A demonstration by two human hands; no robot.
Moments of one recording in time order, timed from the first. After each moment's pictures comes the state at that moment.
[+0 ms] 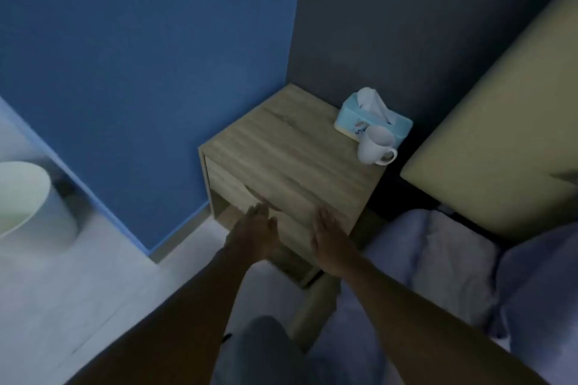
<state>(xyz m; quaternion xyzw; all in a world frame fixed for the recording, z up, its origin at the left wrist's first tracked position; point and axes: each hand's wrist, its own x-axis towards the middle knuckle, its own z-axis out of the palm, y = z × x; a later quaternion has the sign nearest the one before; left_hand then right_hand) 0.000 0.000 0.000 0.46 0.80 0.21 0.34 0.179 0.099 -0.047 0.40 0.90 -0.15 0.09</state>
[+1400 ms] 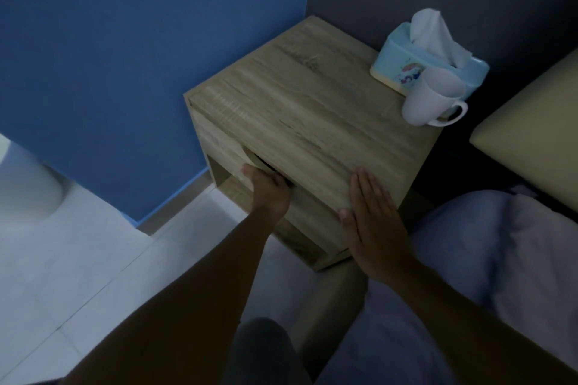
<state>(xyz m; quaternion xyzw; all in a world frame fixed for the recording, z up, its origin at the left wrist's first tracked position) -0.004 0.087 -0.116 0.17 0.74 0.51 0.40 0.197 0.133 -0.109 0.40 0.91 -0.04 -0.06</state>
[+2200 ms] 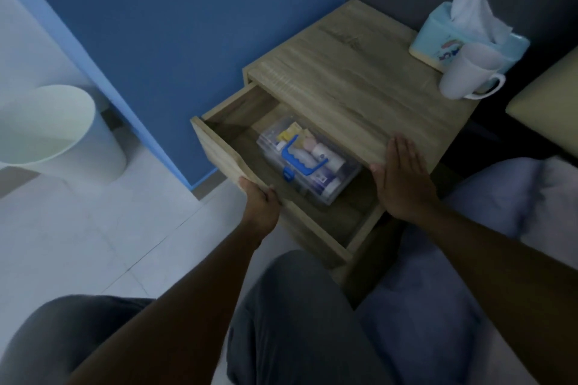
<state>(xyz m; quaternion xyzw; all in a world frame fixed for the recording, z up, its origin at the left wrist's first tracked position) -0.027 -0.079 -0.113 0.14 0.72 0.50 0.46 0.174 0.116 -0.097 0.46 0.89 -0.02 -0.03</state>
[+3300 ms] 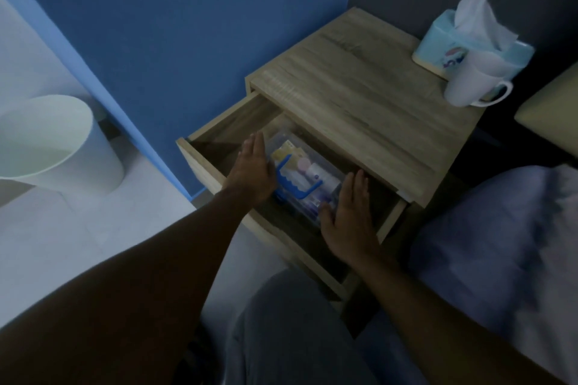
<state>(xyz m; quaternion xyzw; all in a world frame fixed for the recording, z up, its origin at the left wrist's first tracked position) -0.102 -0.035 -0.097 0.43 0.82 0.29 0.24 0.111 0.013 -0.110 0.51 0.82 -0.26 -0.05</state>
